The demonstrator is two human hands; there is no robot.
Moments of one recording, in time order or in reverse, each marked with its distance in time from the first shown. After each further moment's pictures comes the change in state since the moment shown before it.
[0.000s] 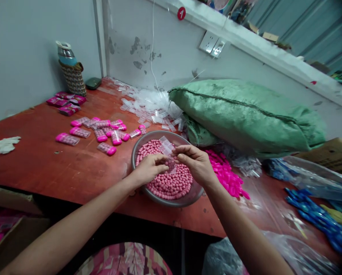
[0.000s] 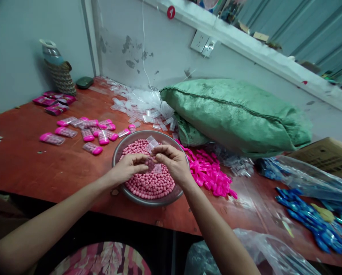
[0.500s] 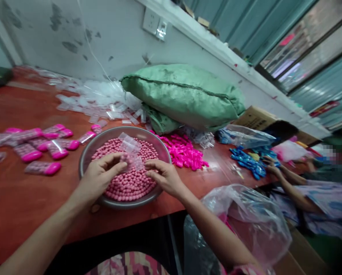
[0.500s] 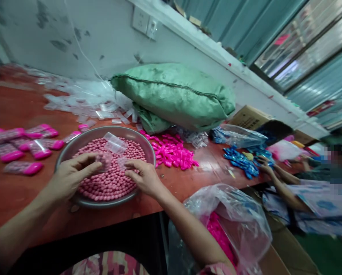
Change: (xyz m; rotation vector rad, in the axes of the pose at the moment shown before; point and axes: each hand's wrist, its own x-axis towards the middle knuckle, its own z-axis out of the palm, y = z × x) left_hand -0.002 0.000 -0.006 0.060 0.111 -0.019; right_hand -0.057 0.024 -0.015 -0.419 0.138 -0.015
